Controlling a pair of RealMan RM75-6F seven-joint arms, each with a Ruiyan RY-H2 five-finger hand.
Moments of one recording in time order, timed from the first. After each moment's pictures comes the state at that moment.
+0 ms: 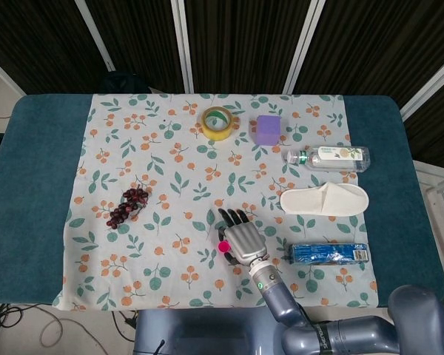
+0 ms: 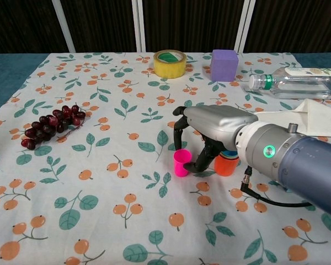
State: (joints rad) left arm -0.02 -1.12 -0.15 -1.67 1.33 1.56 0.01; right arm 0.81 -1.76 0.15 -1.75 -0.77 1.18 -0.75
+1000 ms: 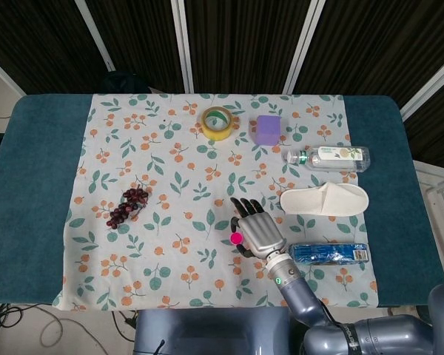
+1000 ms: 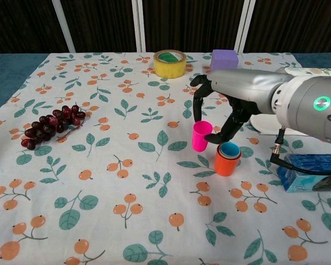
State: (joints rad) left arm -0.02 -1.13 -0.14 -1.67 1.33 1.55 0.02; right arm 0.81 -1.53 0.19 -1.98 -0.74 1.20 -0.77
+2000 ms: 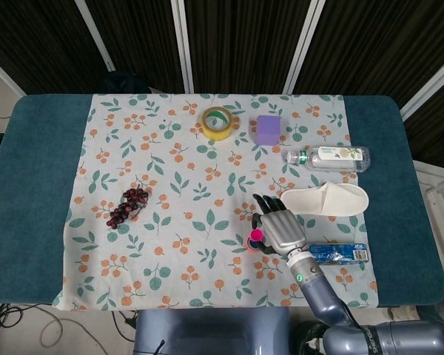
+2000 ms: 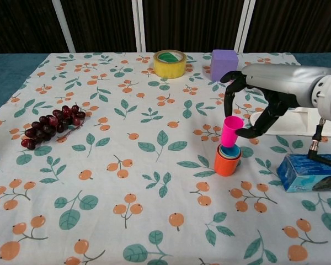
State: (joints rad) left arm -0.03 -1.13 -0.14 -1.66 1.33 1.55 0.04; right arm 0.77 -1.41 0.14 -2.01 -0.75 1.20 -0.68
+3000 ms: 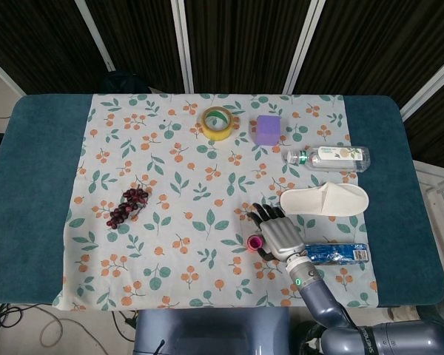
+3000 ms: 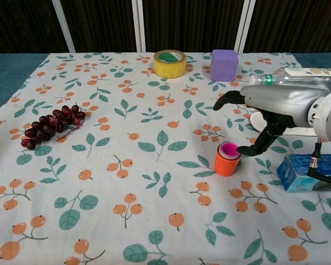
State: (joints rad) left arm -0.03 -1.13 -0.14 -1.66 1.33 1.55 0.03; right arm 0.77 -1.45 0.11 -1.97 -0.74 1.18 -0.67
